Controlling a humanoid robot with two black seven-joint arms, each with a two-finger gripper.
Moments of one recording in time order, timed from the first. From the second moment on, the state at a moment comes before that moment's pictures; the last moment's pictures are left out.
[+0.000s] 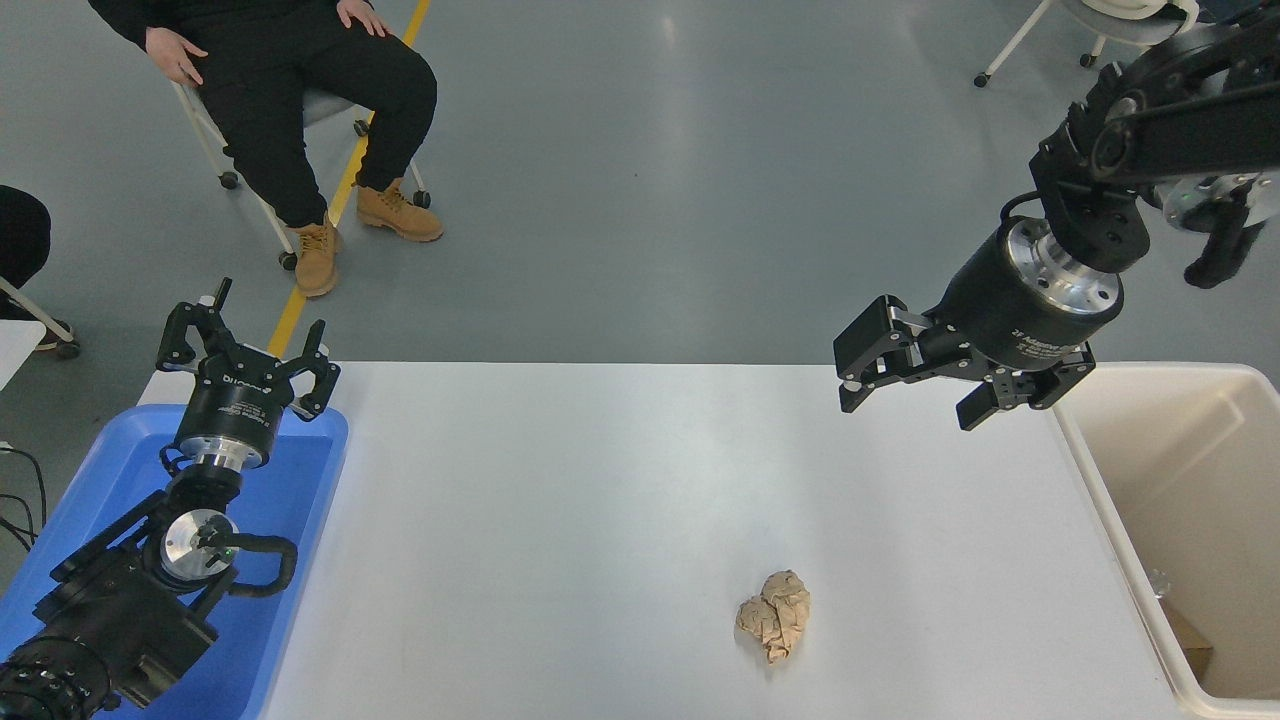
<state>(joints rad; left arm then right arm) -0.57 0.28 -0.89 -0.47 -0.07 -0.58 -0.48 2.33 -0.23 -1.36 1.52 0.10 0.72 0.06</state>
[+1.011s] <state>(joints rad) -0.57 0.28 -0.89 -0.47 -0.07 -0.58 -0.48 2.19 -0.24 -1.35 1.51 0.10 0.64 0.06</state>
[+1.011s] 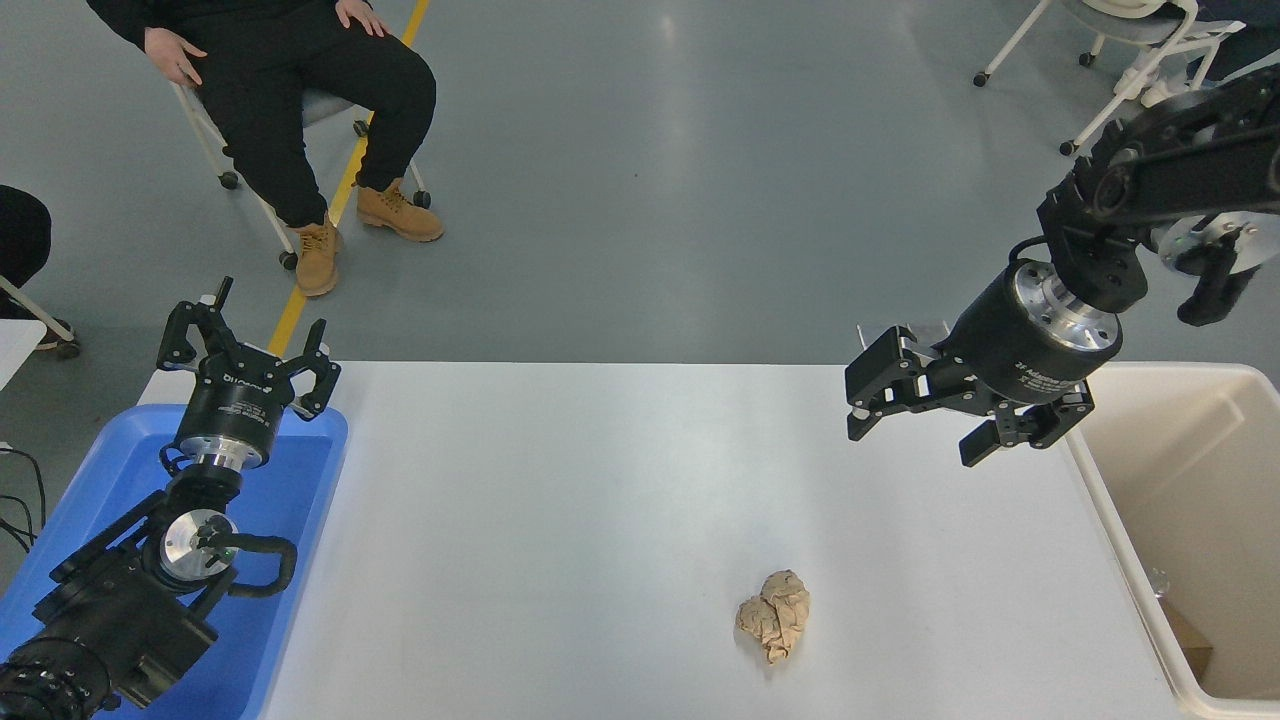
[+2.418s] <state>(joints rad) -0.57 0.28 -0.89 -0.47 -0.07 -0.58 -0.48 1.42 -0.13 -1.02 1.26 0.10 0.09 0.06</state>
